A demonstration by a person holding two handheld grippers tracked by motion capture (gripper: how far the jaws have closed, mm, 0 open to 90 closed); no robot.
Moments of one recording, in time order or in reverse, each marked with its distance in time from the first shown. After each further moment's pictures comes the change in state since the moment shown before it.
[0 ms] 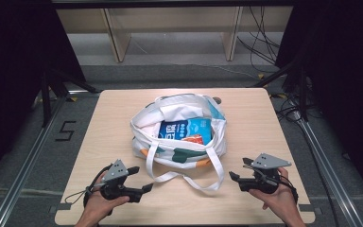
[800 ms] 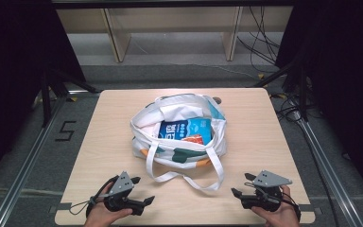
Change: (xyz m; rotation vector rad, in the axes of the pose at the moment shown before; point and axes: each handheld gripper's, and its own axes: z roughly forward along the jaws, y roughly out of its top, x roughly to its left) left arm -0.014 -0.026 0.010 0.086 0.030 0.053; right arm 0.019 -0.040 -0.006 0.050 0.015 -0.007
